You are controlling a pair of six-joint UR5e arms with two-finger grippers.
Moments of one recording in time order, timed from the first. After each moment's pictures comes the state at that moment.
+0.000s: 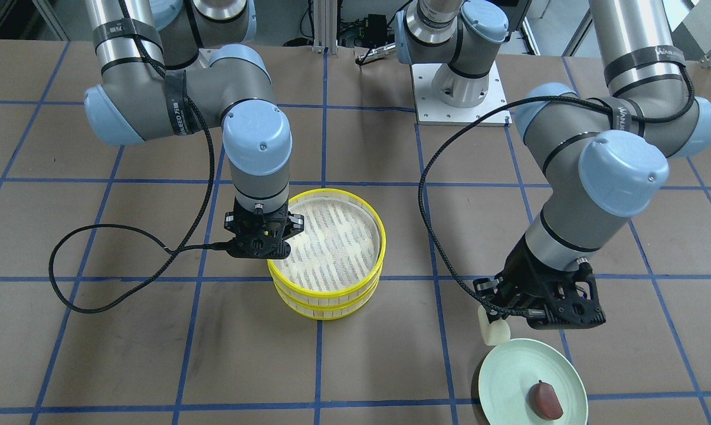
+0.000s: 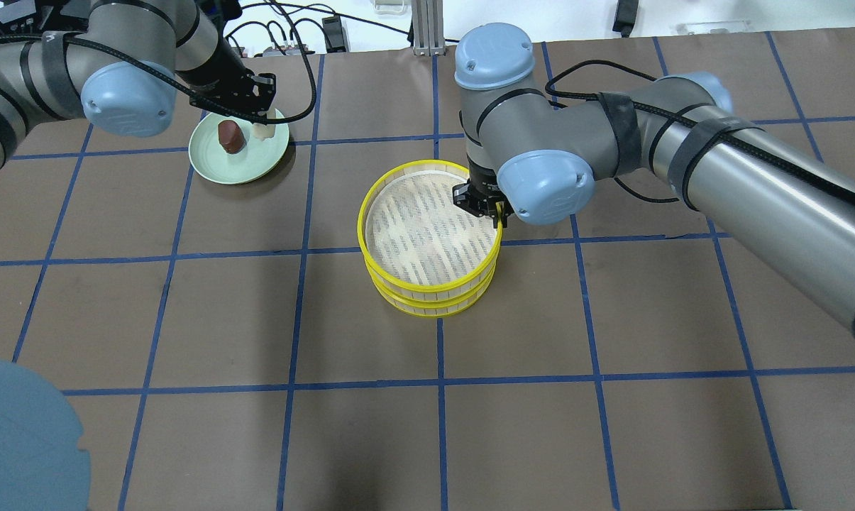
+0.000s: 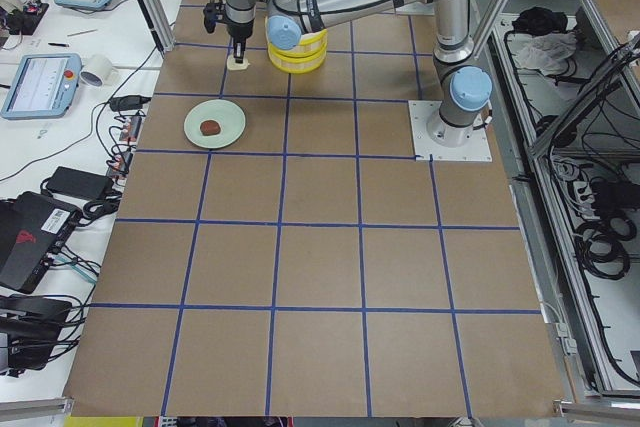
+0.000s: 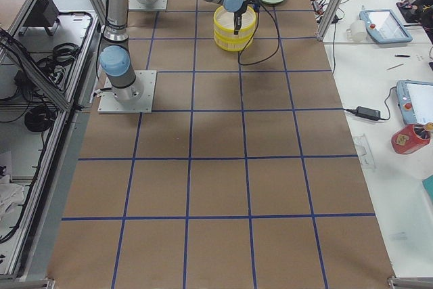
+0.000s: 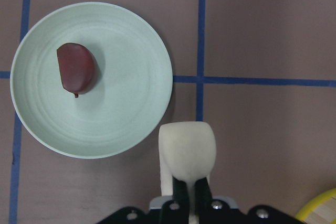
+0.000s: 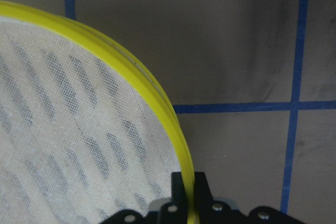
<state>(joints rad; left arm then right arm) -1.50 -1.94 -1.50 -1.07 1.47 0.02 1.86 -1.23 1.65 -1.95 -1.65 0.29</state>
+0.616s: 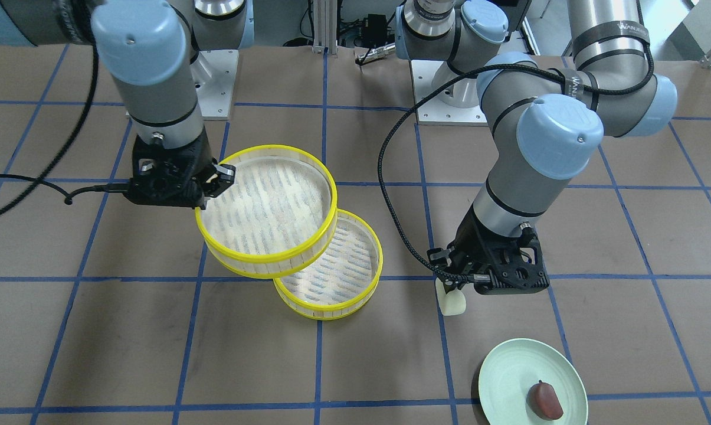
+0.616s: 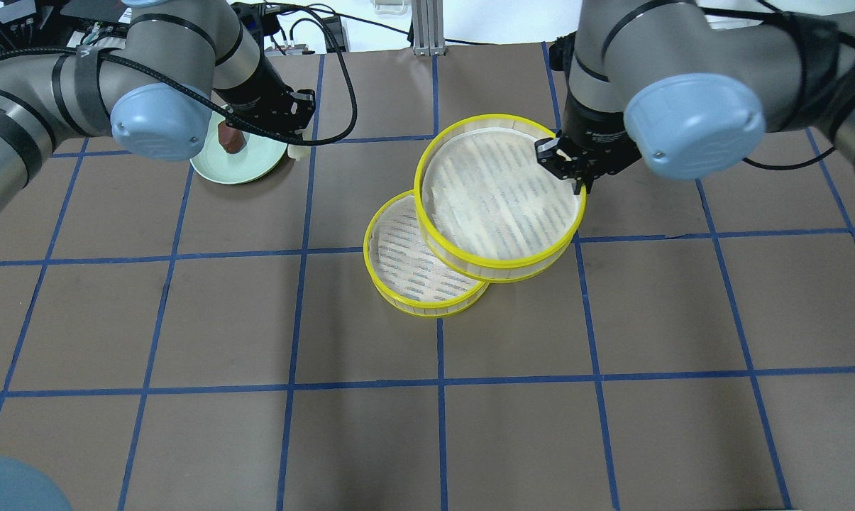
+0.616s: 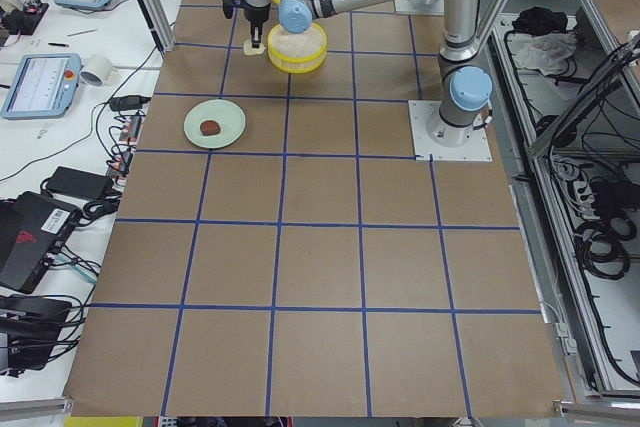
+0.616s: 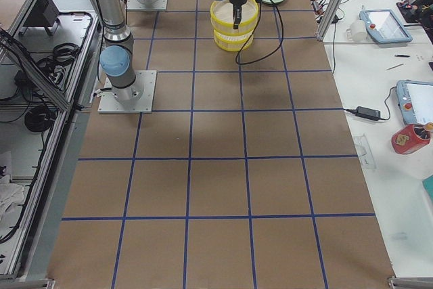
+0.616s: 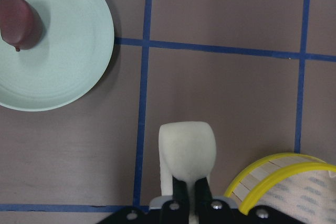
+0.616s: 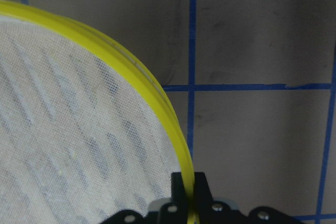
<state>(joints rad) -1.59 -1.88 -1.58 -1.09 1.47 -0.11 1.68 -1.46 1.65 -1.75 -1.64 0.11</state>
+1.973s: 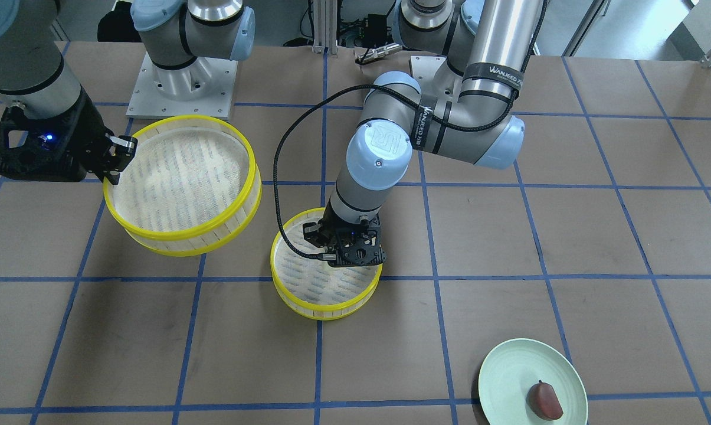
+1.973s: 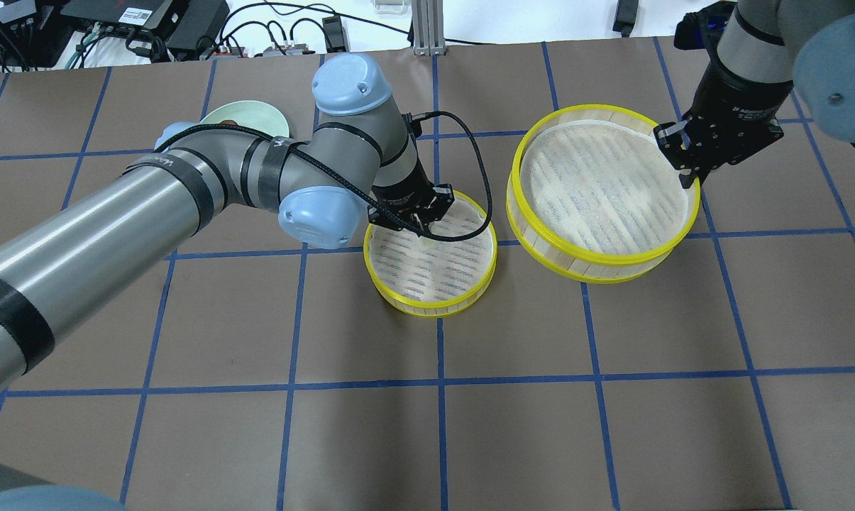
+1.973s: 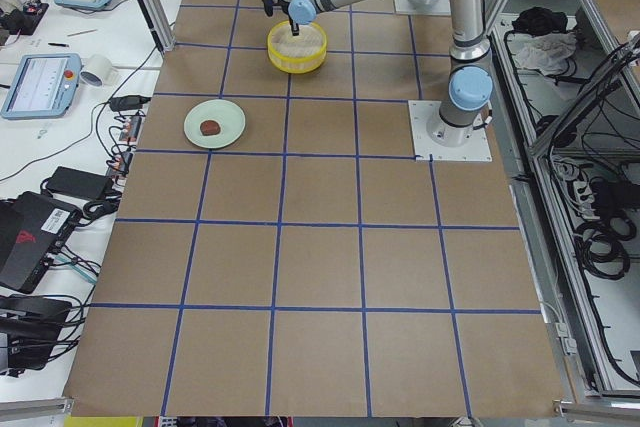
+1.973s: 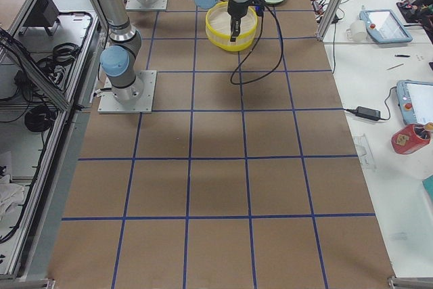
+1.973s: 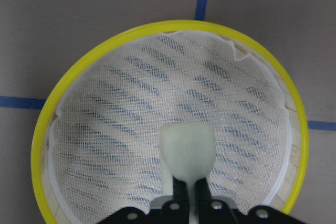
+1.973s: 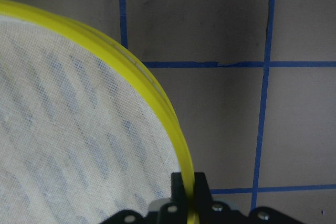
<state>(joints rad) -1.87 -1.97 -1.69 -1.02 1.38 -0.44 1.45 -1.55 1.64 -1.62 -1.64 -0.12</state>
